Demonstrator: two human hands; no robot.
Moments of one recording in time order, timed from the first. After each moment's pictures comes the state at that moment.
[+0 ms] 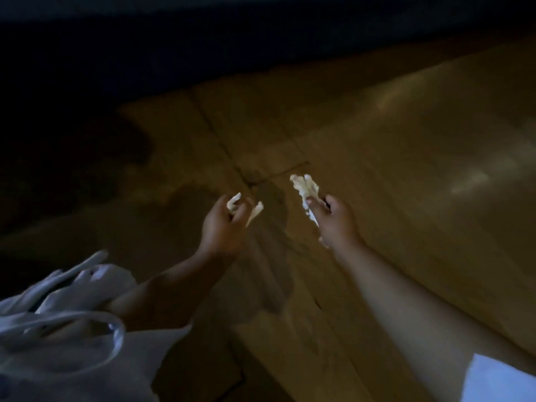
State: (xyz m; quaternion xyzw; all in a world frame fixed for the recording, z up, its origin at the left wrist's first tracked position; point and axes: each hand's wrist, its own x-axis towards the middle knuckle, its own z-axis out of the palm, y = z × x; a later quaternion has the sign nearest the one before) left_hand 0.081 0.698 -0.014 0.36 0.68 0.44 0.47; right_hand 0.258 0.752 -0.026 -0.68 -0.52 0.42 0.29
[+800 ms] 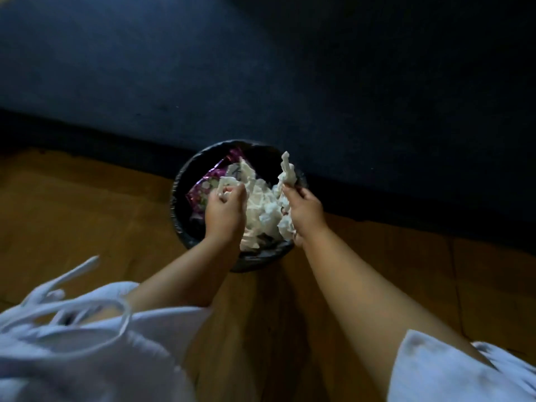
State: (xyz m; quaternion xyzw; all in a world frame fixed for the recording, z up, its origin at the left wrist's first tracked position) left_hand -0.414 0.484 0.257 -0.07 0.73 0.63 0.25; right_hand -0.361 0.593 0.222 -0.45 -0.49 0.74 0.13
